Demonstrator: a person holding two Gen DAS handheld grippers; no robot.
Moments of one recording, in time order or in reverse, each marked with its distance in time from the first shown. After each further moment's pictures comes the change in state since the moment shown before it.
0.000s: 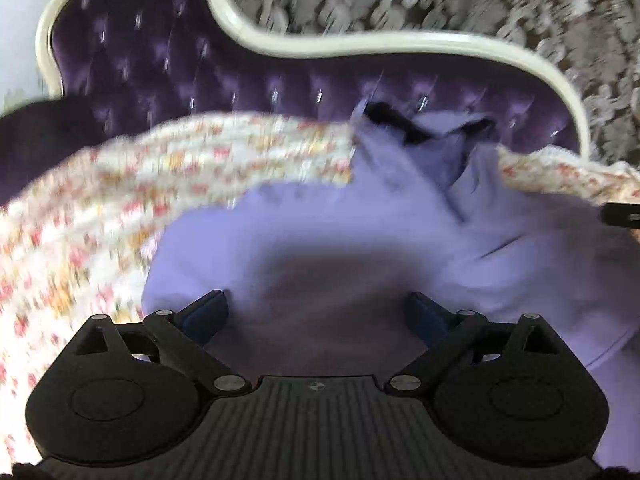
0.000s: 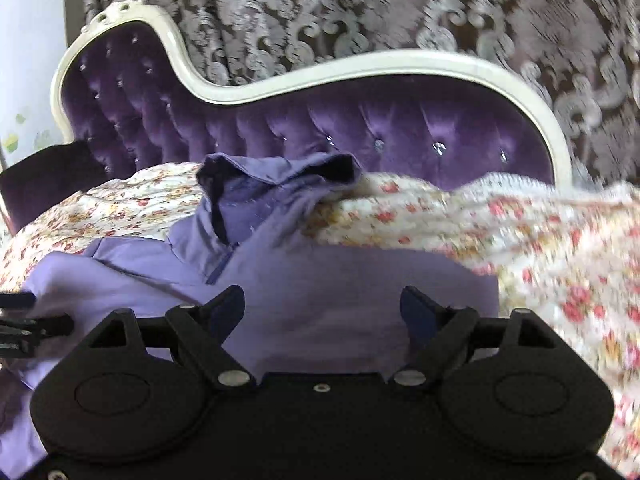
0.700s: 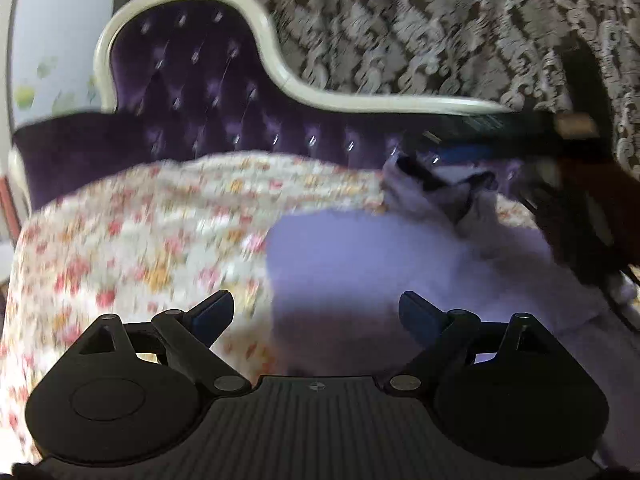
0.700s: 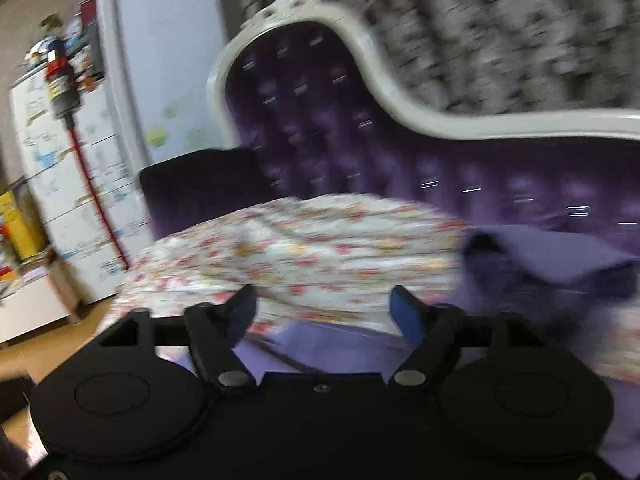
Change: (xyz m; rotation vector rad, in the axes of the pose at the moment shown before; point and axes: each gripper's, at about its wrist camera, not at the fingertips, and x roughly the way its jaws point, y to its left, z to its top) left arm -0.088 0.055 -0.032 -0.043 -0.198 -0.001; right arm 0.059 0.139 0.062 -0.164 -0.062 0.438
